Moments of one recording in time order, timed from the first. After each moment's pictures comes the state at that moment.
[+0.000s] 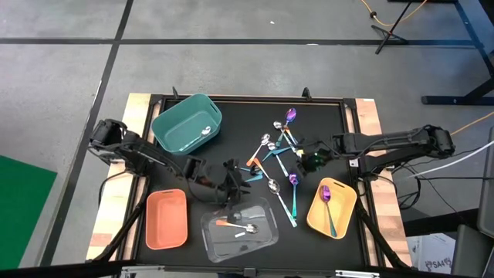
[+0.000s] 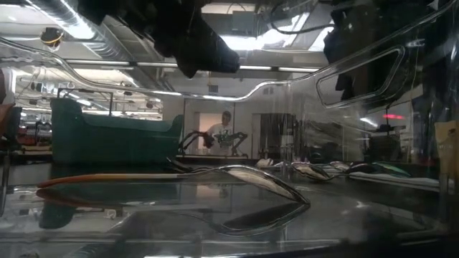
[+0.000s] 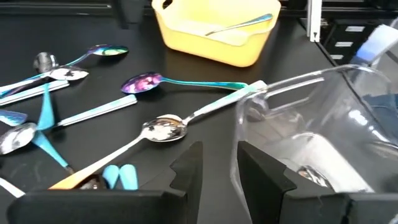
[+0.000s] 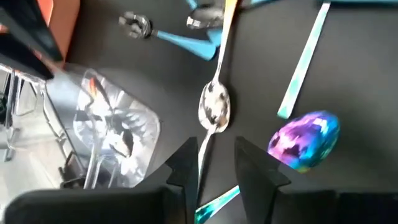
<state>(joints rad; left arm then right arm) -0.24 1.59 0.87 0.21 -0.13 -0.15 0.03 1.14 0.76 -0.52 -0.18 0.97</state>
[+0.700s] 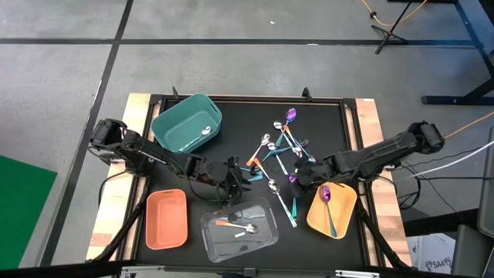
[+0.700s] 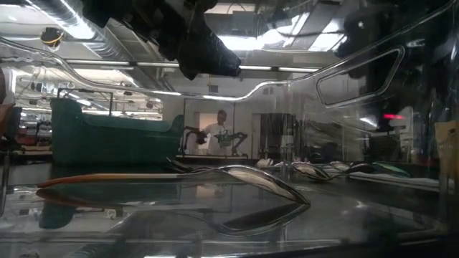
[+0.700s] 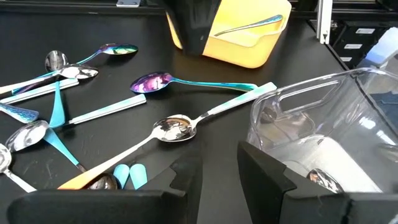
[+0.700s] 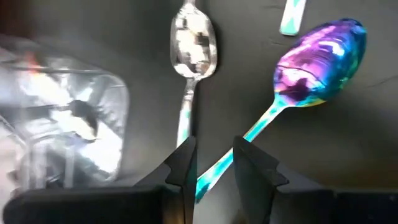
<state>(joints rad) -0.21 1.59 0.87 0.21 -0.13 -0.15 0.28 1.30 0.76 -0.53 -0.03 1.29</state>
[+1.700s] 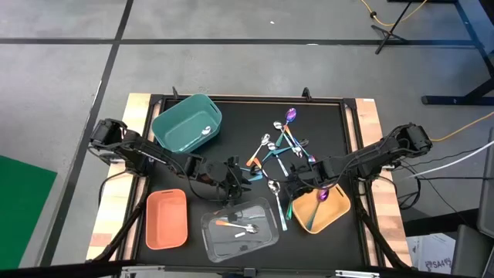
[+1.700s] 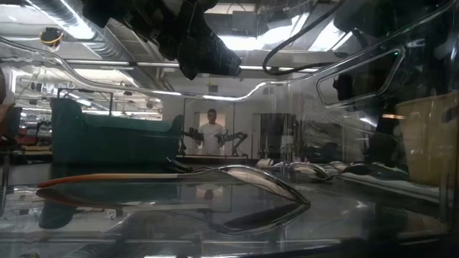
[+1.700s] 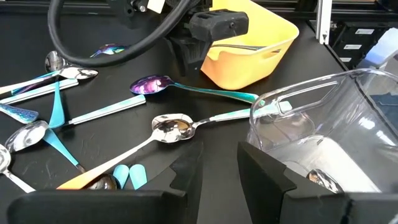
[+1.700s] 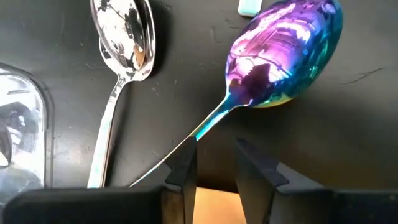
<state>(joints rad) -0.22 1.59 0.87 0.21 -0.13 -0.15 0.27 1.46 0.76 -0.53 -0.02 1.29</state>
